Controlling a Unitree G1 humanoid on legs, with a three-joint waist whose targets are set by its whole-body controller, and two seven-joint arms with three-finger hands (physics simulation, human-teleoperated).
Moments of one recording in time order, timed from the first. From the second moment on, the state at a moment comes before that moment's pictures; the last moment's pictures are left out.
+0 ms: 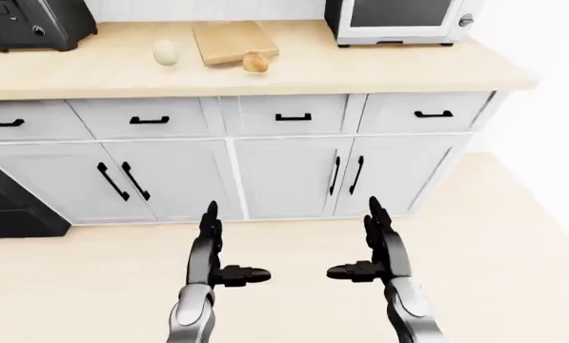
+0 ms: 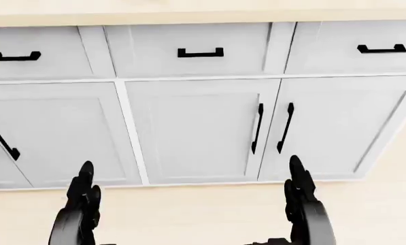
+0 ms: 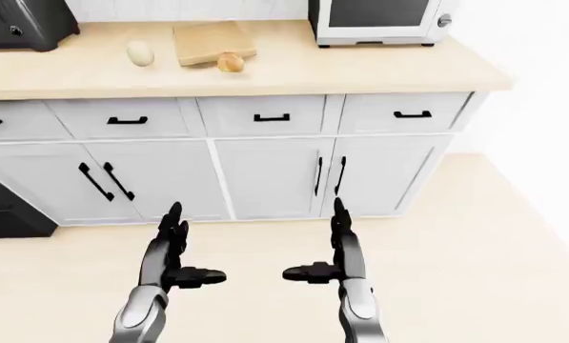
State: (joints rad) left arm 0.03 0.02 0.04 0.09 -0.01 0.06 -0.04; right arm 0.03 -0.01 -0.04 0.09 0.01 0.06 0.04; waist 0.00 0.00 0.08
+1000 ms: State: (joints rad) left arm -0.80 0.17 0.26 -0.88 -0.30 1.11 0.23; right arm -0.81 -0.12 -0.04 -0.52 -0.06 0.78 0.13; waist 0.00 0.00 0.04
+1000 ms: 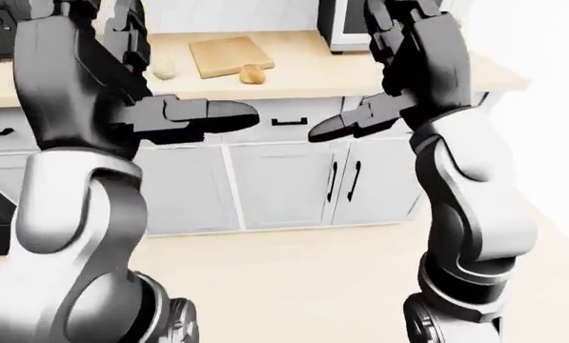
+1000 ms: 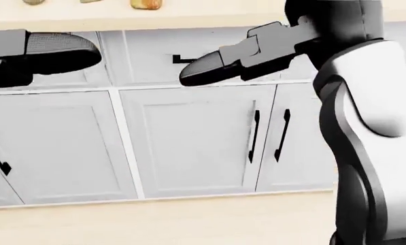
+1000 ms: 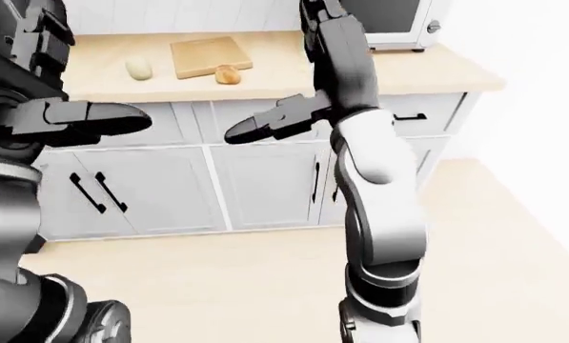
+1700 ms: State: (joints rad) left arm -0.91 0.55 0.33 -0.57 -0.68 0.99 0.48; right arm -1.06 -0.32 -0.14 -0.50 0.01 1.02 0.12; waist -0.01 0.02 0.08
